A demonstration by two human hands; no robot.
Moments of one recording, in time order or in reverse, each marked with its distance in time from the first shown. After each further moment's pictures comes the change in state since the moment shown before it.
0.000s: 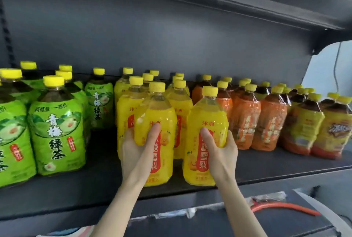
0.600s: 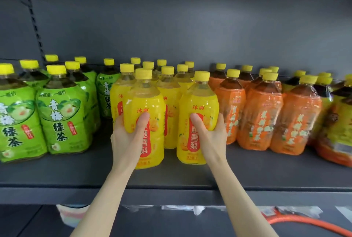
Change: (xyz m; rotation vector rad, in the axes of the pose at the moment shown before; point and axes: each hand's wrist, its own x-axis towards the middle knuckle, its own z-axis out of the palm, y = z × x) left_hand 0.010 -0.016 0.016 0.169 0.184 0.067; right_hand 0.056 0.036 0.005 0.084 -0.271 0.023
